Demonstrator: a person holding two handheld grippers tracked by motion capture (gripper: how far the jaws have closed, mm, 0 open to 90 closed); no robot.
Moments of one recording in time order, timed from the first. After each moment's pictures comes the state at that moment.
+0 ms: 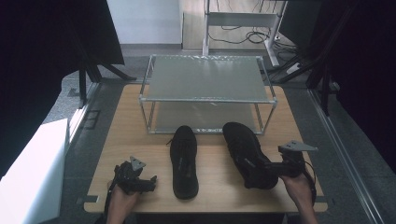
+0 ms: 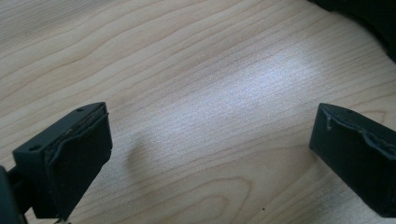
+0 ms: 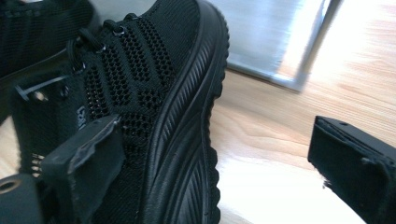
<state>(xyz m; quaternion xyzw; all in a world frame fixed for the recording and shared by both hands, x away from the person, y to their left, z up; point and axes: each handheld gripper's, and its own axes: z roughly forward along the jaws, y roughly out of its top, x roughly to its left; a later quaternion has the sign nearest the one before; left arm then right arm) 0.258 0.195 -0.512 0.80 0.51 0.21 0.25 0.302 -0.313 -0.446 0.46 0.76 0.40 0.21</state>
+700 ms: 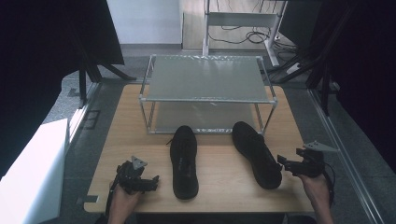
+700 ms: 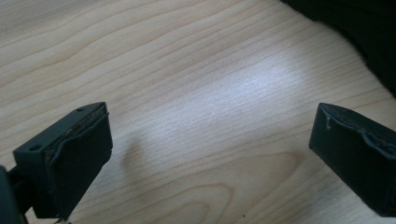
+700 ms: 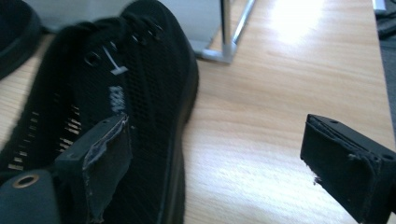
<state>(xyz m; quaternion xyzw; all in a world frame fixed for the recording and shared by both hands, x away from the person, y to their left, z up) 0.259 0.189 -0.509 0.79 0.51 0.19 0.27 0.306 -0.370 -0.454 0.52 0.73 0.39 0.20</state>
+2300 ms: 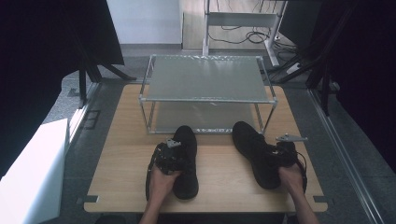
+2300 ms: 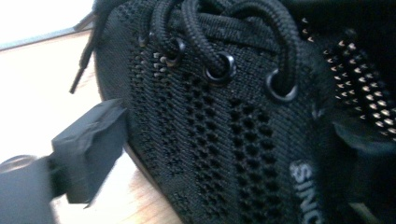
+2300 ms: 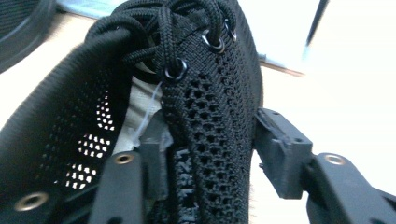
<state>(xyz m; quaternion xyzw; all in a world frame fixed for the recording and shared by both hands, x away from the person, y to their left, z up) 0.314 0.090 -0.485 0.77 0.52 0.16 0.32 0.351 -0.318 -0.486 0.48 0.77 0.38 0.17</state>
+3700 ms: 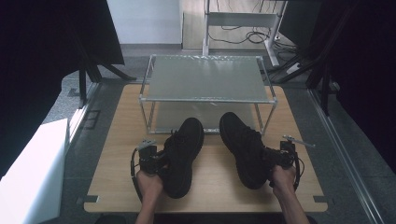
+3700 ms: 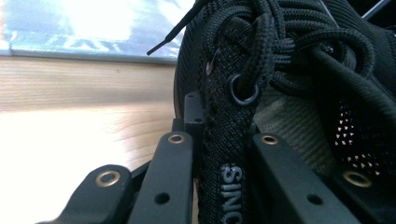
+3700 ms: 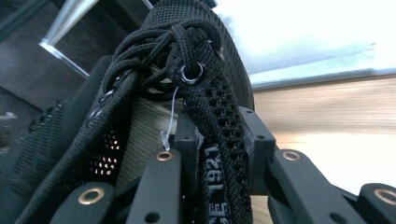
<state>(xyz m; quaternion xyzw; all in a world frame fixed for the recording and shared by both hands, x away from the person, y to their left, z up) 0.296 0.139 -0.470 0.65 0.56 0.08 0.51 0.329 -0.295 -0.466 0.56 0.61 0.56 0.01</state>
